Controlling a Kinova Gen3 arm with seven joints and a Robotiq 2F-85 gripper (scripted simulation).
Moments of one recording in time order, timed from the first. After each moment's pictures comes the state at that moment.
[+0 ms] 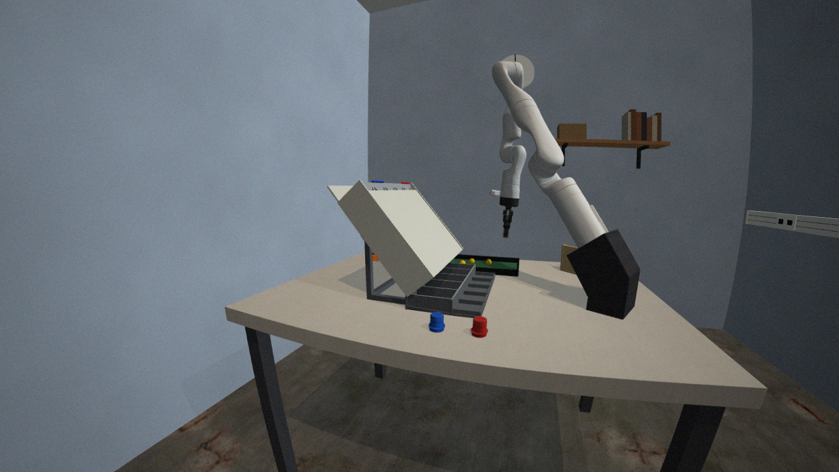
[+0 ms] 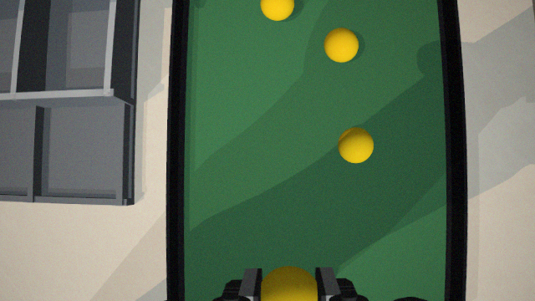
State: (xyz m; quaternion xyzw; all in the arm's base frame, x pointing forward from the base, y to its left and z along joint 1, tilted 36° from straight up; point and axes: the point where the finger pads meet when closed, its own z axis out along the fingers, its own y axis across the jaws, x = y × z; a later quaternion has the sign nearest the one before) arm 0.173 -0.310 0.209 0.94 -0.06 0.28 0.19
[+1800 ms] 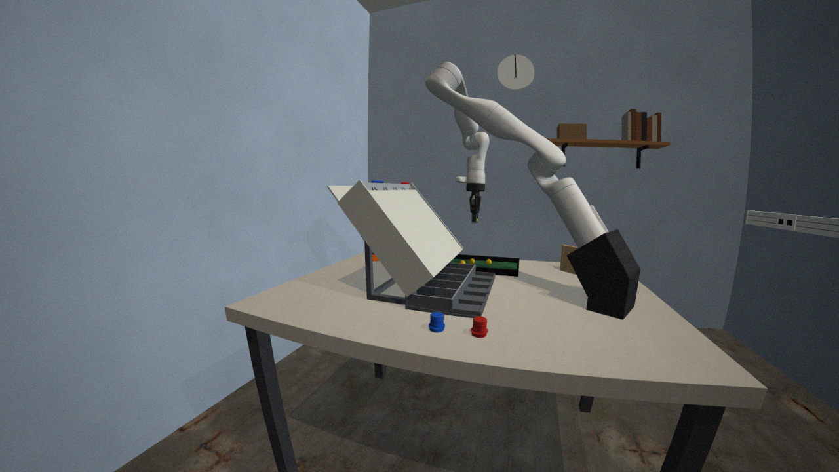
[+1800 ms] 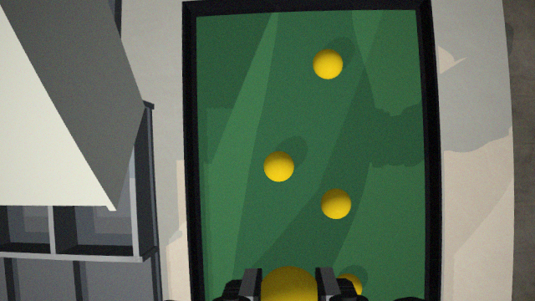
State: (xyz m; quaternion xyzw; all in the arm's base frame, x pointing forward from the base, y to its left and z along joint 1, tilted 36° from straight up) arm 0.261 -0.296 0.317 0.95 -0.08 0.25 0.18
